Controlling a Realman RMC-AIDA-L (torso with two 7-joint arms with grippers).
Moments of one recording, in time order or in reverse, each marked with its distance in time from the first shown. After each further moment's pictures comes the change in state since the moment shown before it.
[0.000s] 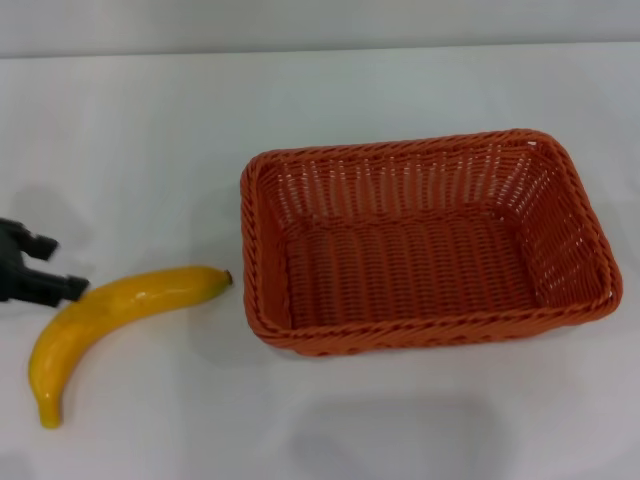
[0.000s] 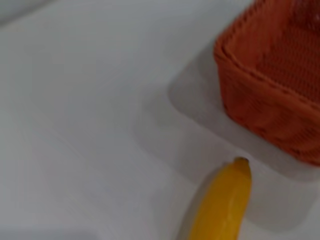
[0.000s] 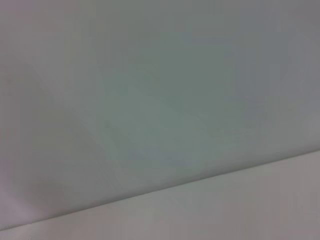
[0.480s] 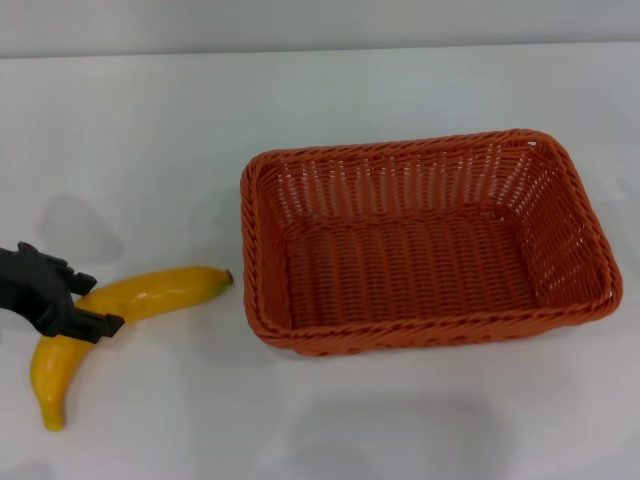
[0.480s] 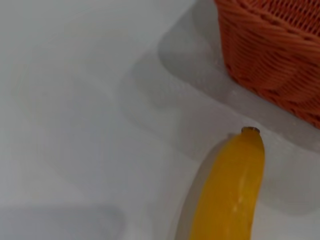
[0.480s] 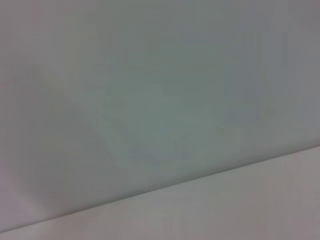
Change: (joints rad) left arm -0.009 -0.062 0.089 0.135 0.105 0.158 0.072; right arm 0.015 -0.002 -0.006 0.043 0.003 0.001 0.000
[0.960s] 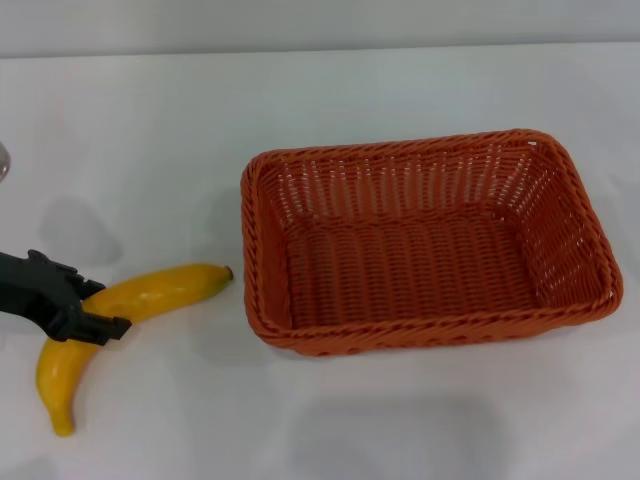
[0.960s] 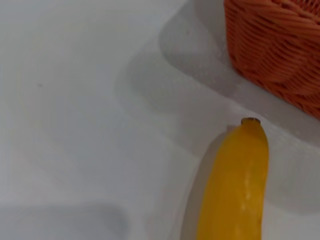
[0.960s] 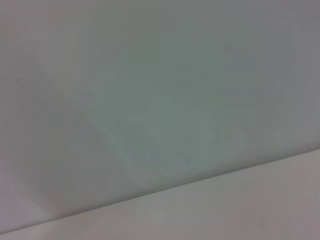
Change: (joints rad) left arm -0.007 -0.003 -0.006 0.074 -0.001 0.053 0.029; right arm 0.015 -0.002 -0.002 0.005 -0.005 -0.003 0.008
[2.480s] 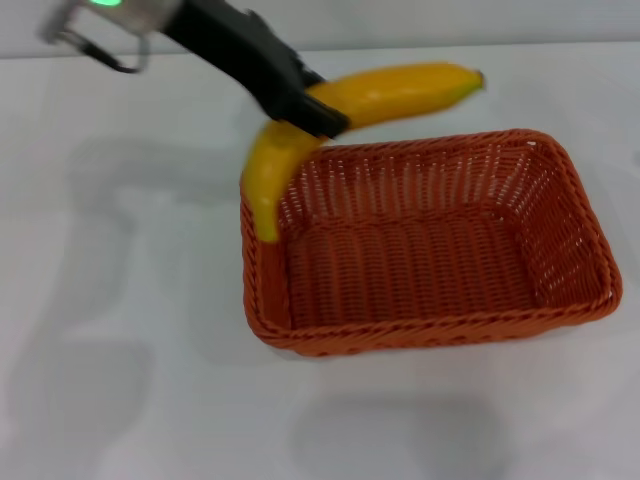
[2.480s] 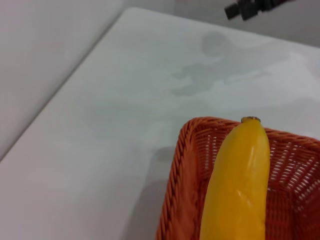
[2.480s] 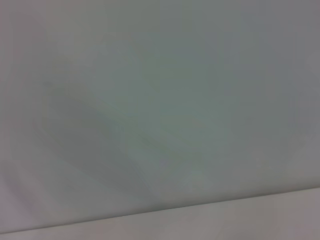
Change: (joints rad) left arm -0.530 0.029 0.133 0.040 -0.199 -0.074 -0.279; right arm 0.076 -0.018 -0.004 0.041 0.005 -0.008 -0.053
